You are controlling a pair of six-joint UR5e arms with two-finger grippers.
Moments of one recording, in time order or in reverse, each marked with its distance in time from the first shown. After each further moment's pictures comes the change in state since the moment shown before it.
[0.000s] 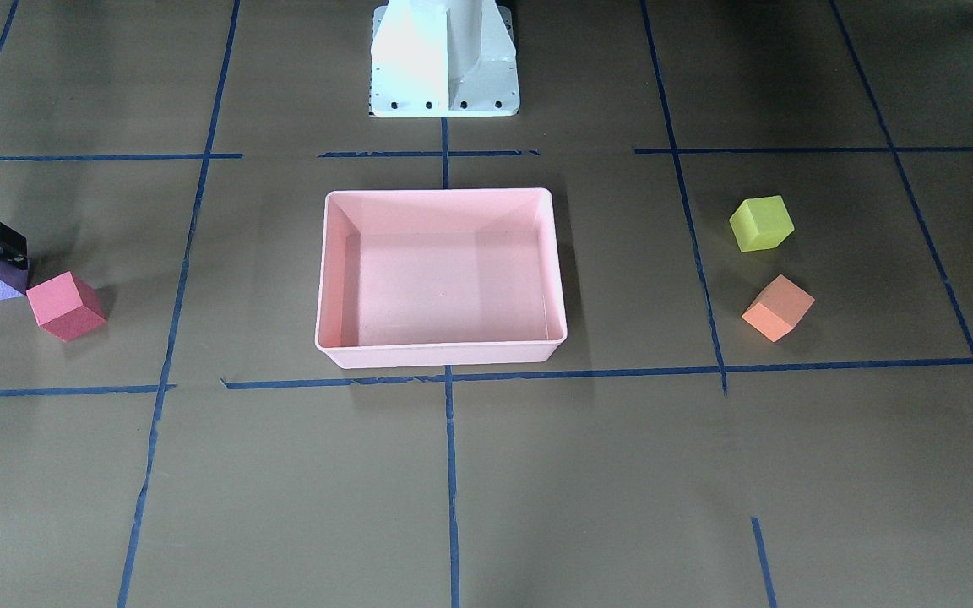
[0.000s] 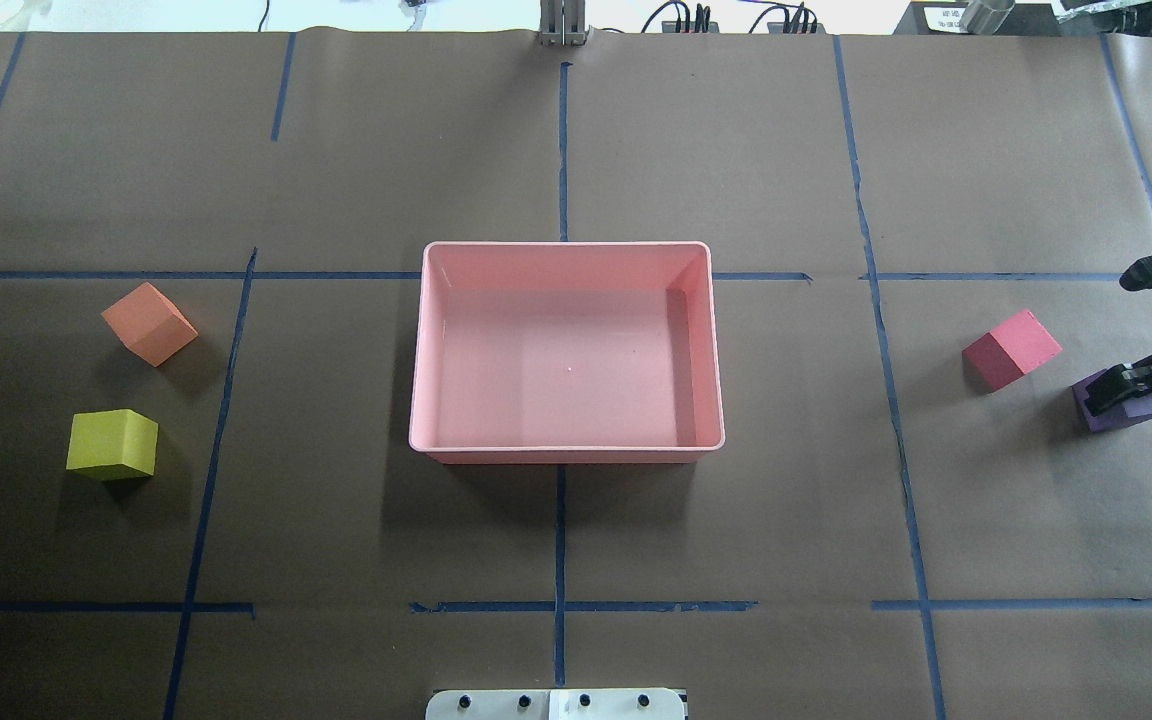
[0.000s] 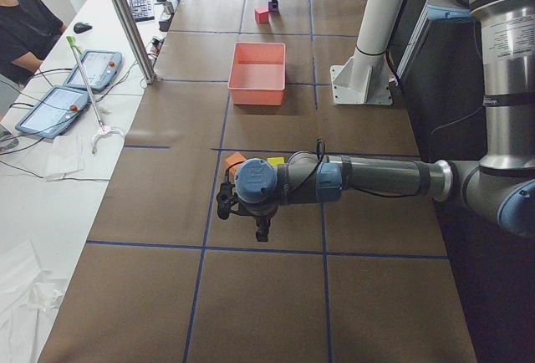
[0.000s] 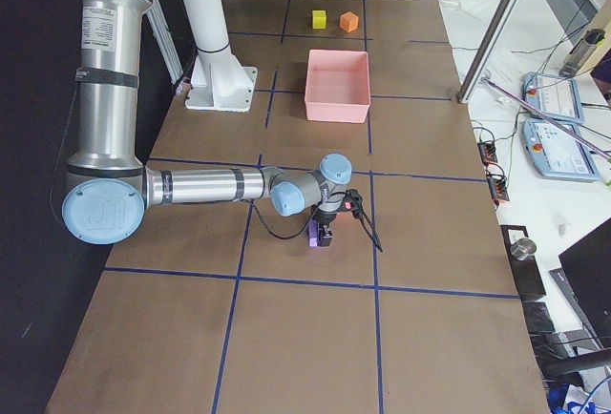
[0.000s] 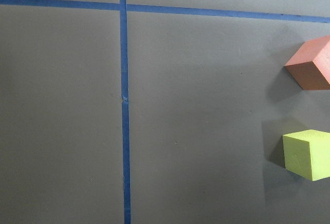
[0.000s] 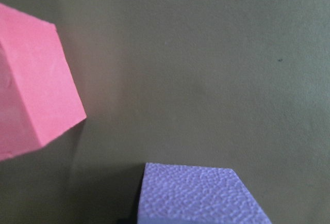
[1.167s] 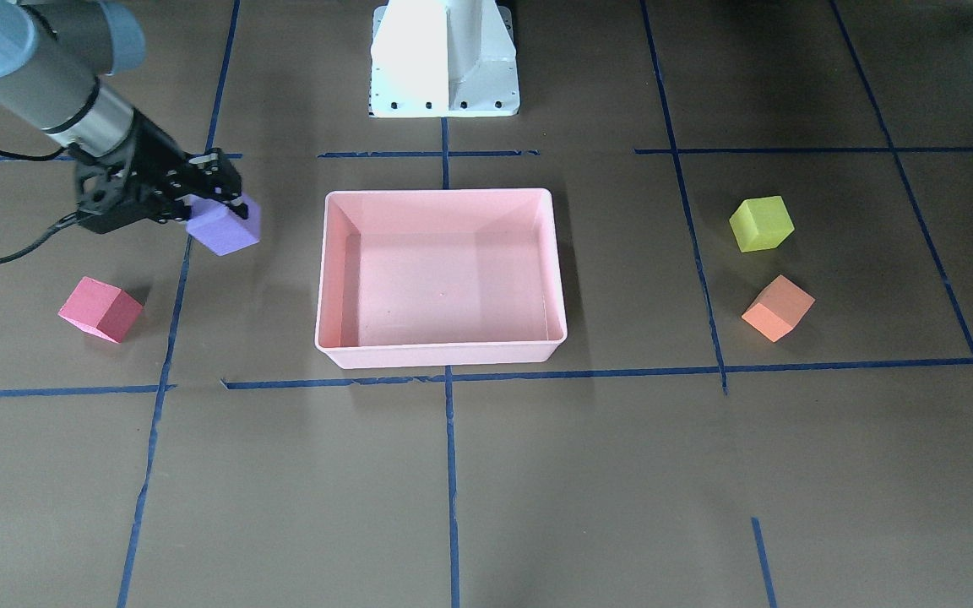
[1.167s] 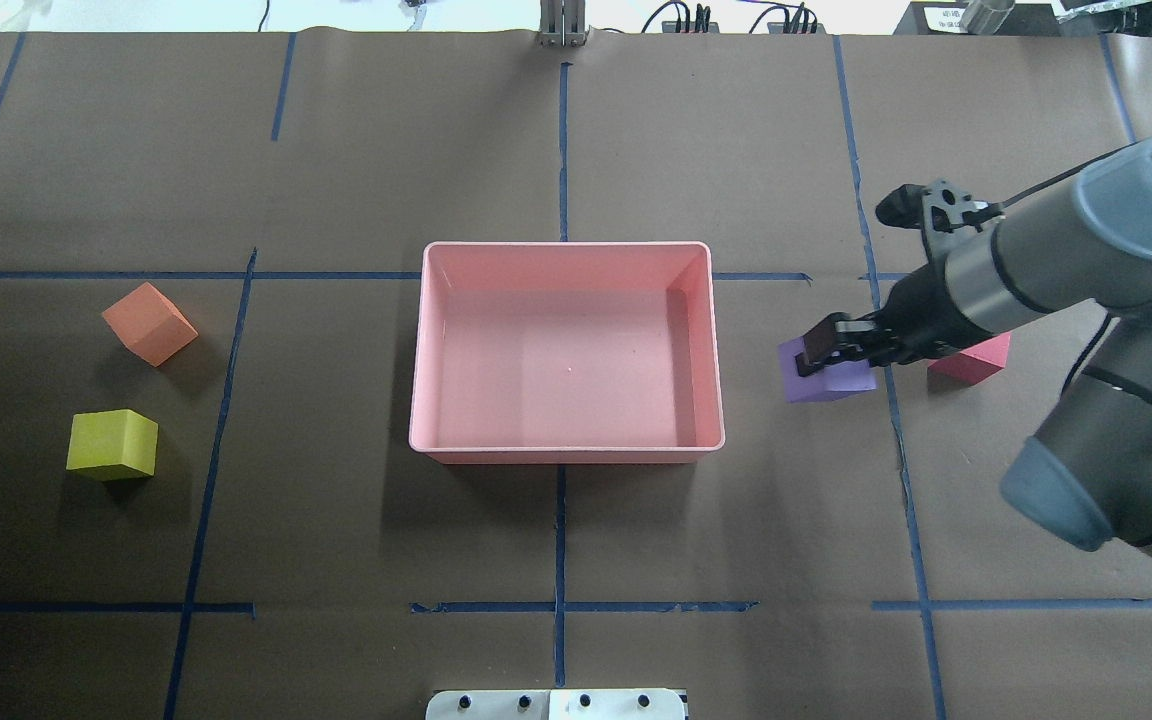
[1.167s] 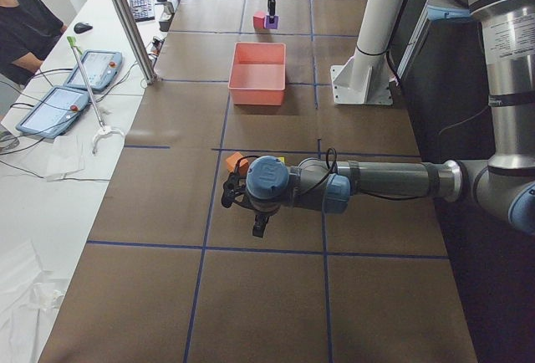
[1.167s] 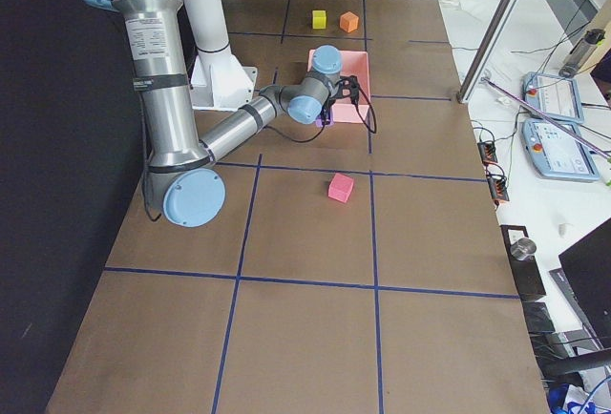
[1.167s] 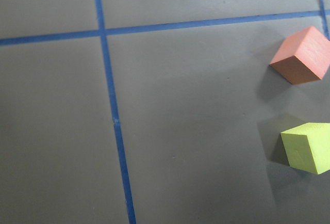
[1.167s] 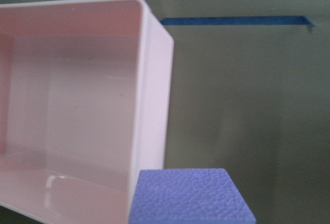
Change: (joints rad) left arm 0.050 0.055 0.002 -0.282 0.000 -0.002; right arm -0.296 0.355 0.299 0.060 -0.007 0.757
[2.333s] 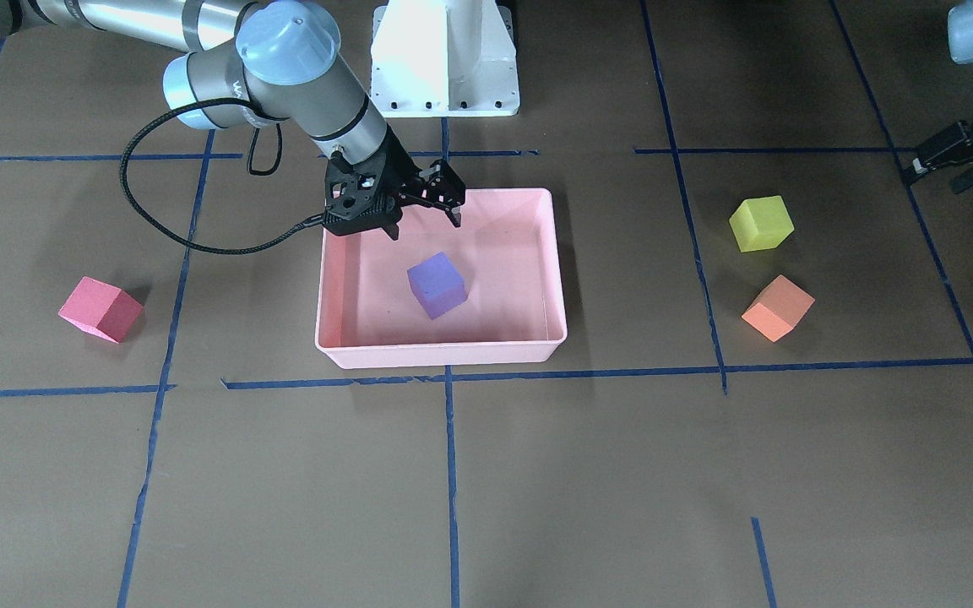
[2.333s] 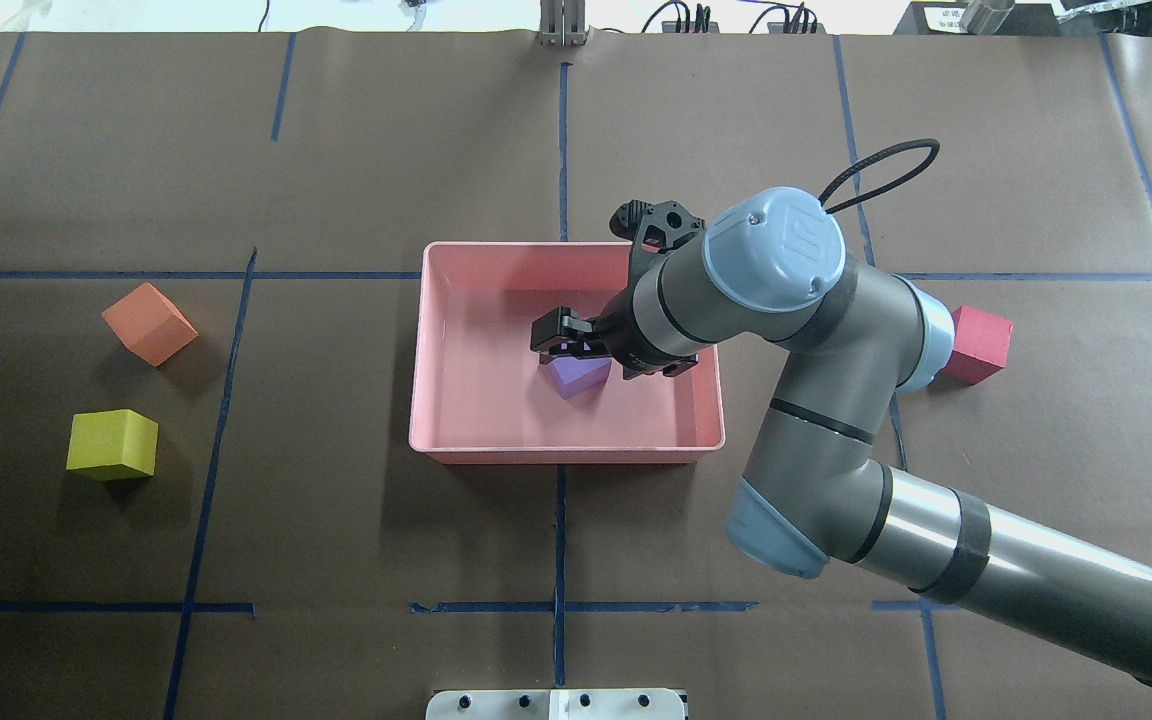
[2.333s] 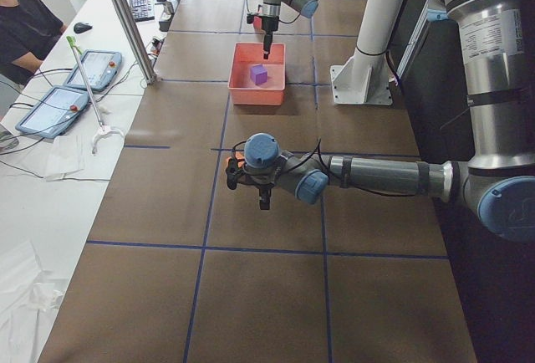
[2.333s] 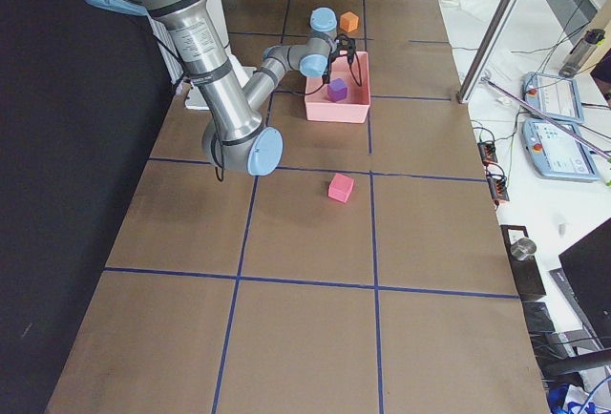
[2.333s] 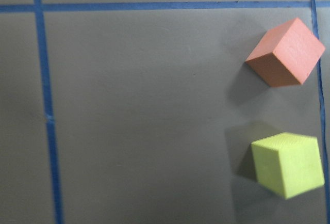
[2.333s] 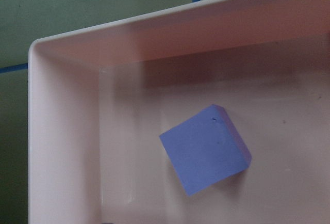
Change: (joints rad) left arm 0.327 -0.029 0.004 -0.350 0.094 -0.811; right arm -0.178 0.336 -0.213 -0.020 -0.247 0.254
